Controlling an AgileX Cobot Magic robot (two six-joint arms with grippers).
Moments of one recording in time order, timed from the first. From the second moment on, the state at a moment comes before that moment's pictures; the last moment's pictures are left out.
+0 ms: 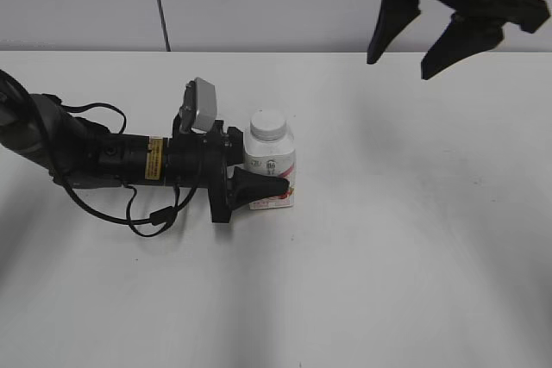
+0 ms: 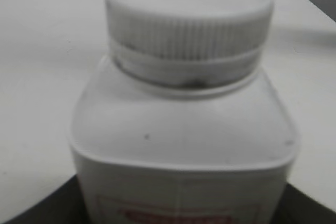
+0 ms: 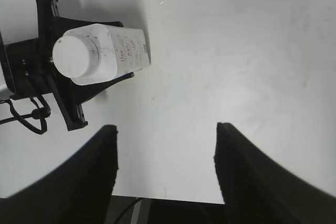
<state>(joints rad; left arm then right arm) -0.27 2.37 -1.19 1.39 -1.17 -0.54 0.43 1.69 -1.57 0.22 1.21 0.42</state>
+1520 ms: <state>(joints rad) -0.30 2.37 -1.19 1.37 -1.13 -0.55 0.59 2.18 -1.97 0.19 1.22 0.48</state>
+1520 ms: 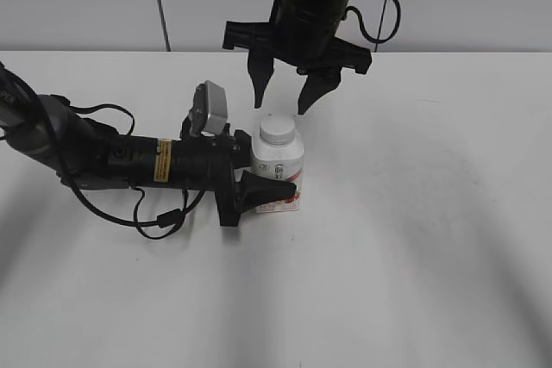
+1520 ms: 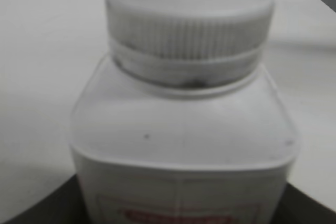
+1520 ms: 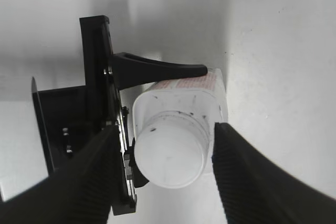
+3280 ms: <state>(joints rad) -0.30 2.37 -1.19 1.38 -1.12 -0.55 0.60 2.20 -1.92 0.20 1.22 0.32</state>
